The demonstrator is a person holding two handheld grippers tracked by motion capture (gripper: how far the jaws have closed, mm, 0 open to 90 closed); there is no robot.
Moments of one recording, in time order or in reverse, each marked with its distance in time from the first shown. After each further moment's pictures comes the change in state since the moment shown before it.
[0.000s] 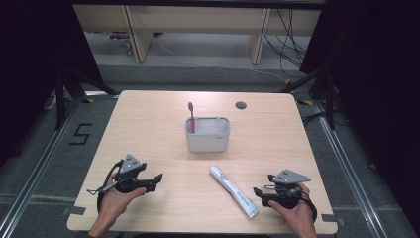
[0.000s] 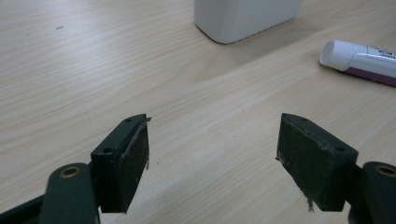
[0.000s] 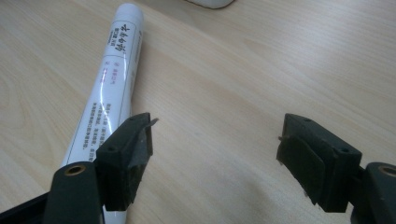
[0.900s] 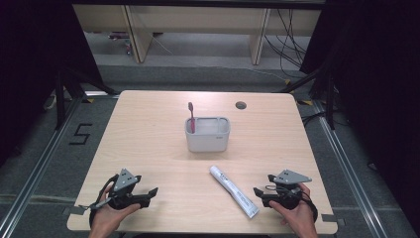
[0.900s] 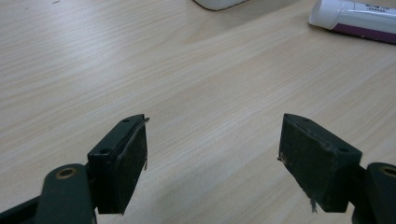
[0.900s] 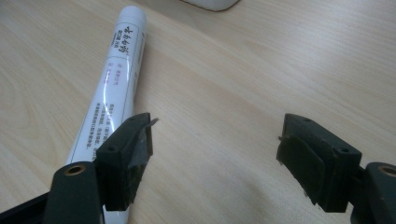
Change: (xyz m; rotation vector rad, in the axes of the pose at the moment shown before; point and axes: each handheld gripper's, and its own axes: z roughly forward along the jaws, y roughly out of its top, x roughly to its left) left arm -0.009 -0.032 -0.022 0.034 0.012 0.054; right arm -0.001 -0.001 -0.001 -0.018 0.005 -0.003
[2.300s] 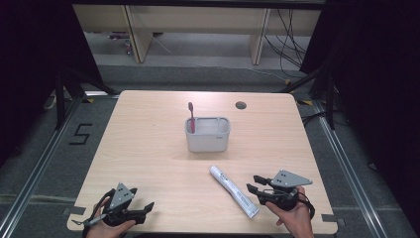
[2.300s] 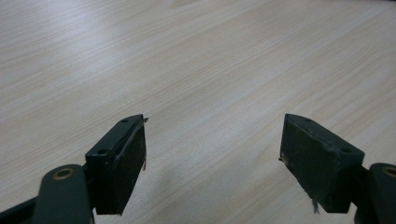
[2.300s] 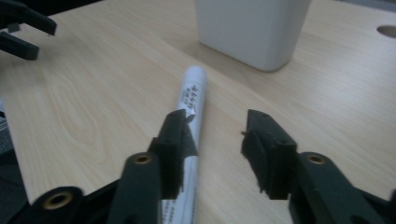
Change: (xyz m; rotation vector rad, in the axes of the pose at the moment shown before) left arm -0.013 -0.028 -0.018 0.031 0.000 0.049; right arm 0.024 0.018 -0.011 -0.154 0.126 -0.065
